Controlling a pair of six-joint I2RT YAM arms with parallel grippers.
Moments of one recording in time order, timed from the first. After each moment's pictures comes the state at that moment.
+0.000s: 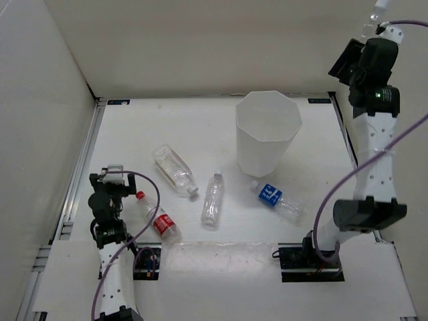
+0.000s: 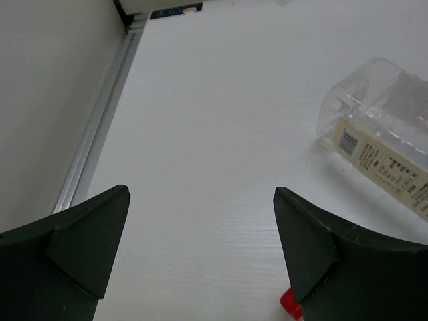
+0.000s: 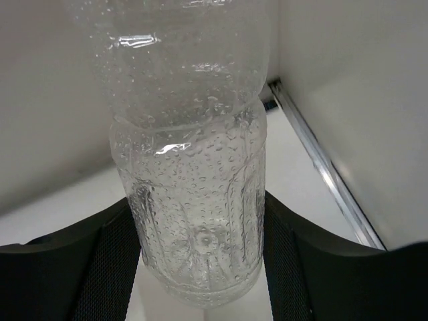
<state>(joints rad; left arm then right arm) 0.30 0.31 0.08 0.18 0.19 0.22 -0.05 1.60 2.01 -0.72 0.18 0.28</state>
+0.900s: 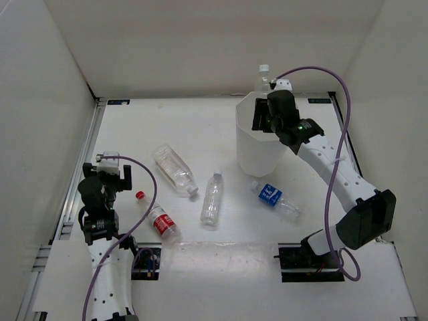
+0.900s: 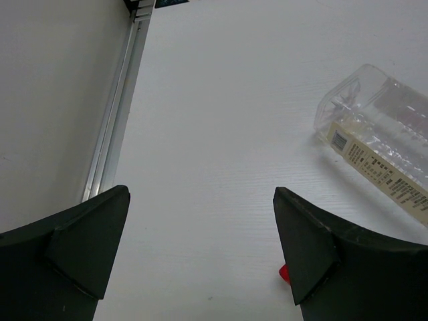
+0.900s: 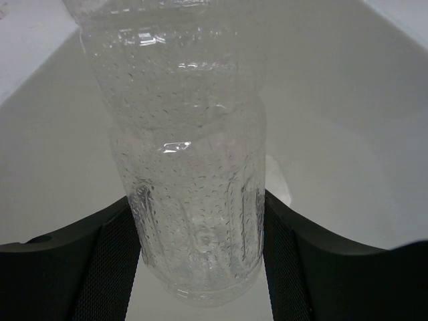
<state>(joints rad) 0.26 0.41 0.44 -0.24 0.15 0.28 0.51 1.45 1.42 -0.53 0.29 0.31</state>
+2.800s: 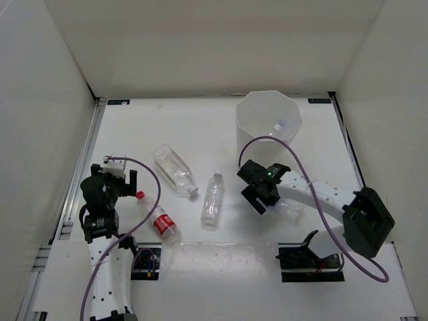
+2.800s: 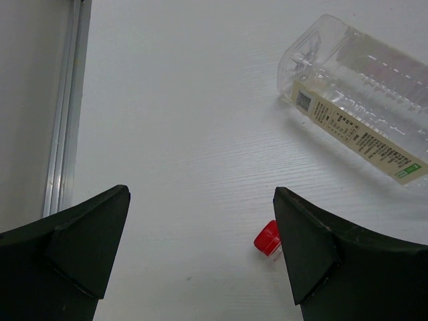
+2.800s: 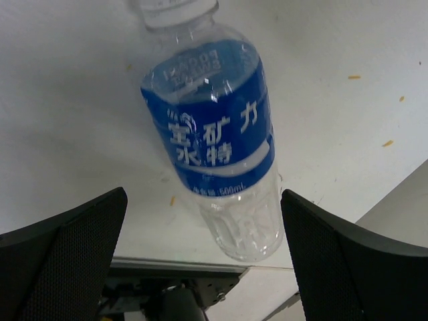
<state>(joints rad) 0.25 0.44 0.44 -0.34 0.25 0.32 0.87 1.38 0.90 -0.93 0.39 0.09</state>
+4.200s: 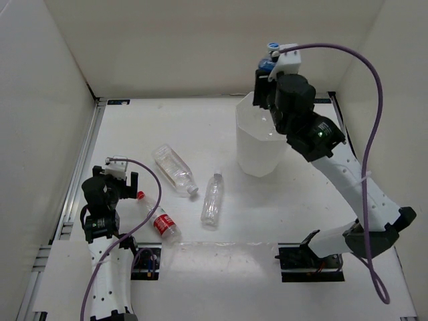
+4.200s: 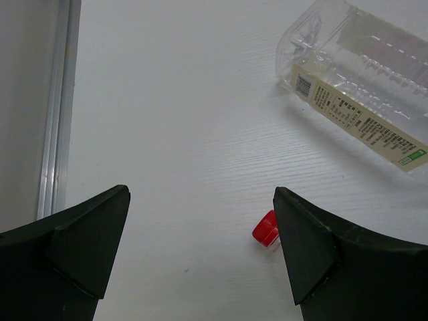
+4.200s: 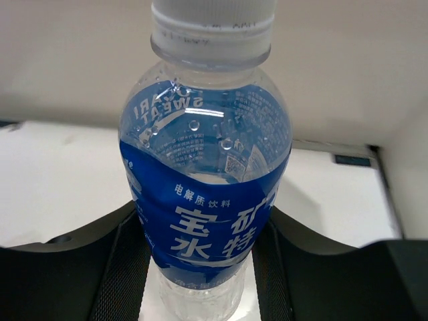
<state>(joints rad) 0.25 0.43 0.42 -0.36 0.25 0.33 0.78 1.37 1.76 -0.49 0.61 0.03</state>
